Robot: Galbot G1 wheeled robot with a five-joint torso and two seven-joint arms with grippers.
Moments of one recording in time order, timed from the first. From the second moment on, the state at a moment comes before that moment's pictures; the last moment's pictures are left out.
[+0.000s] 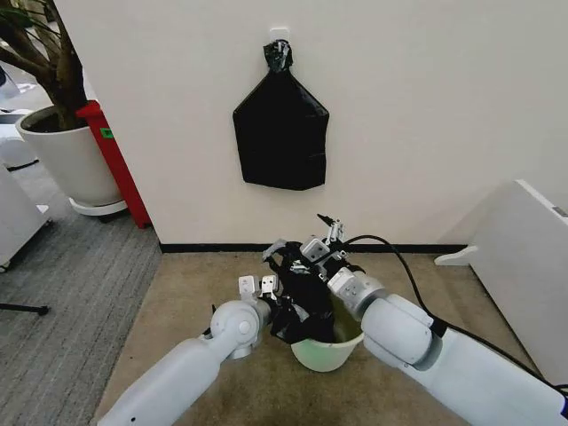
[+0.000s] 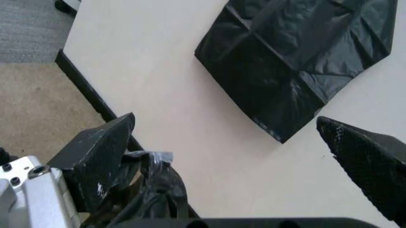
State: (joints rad) left arm 0.81 -1.11 0.25 -1.72 -1.29 0.49 -0.57; right arm -0.76 0.84 -0.27 2.17 0.13 -0.58 0.23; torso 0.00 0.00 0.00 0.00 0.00
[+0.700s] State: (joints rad) left arm 0.90 -1.05 0.11 -1.89 -1.19 0.50 -0.57; right arm -0.74 0.86 -0.27 2.15 0.14 -0.56 0.23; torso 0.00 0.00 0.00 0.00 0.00
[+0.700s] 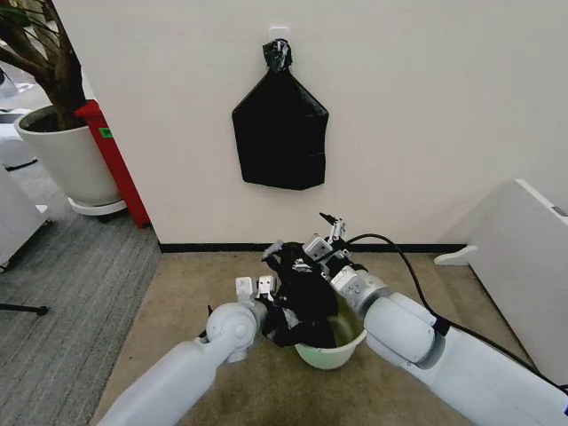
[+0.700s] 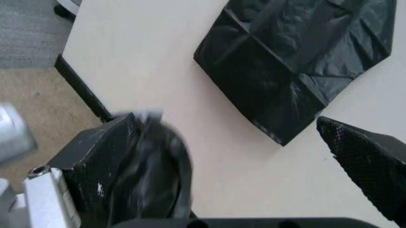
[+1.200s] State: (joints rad) left arm 1.15 -0.95 -0.10 -2.06 -0.97 0.48 -0.57; right arm -0.67 1.04 -0.27 2.19 0.65 -0.61 0.52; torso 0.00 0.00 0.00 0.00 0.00
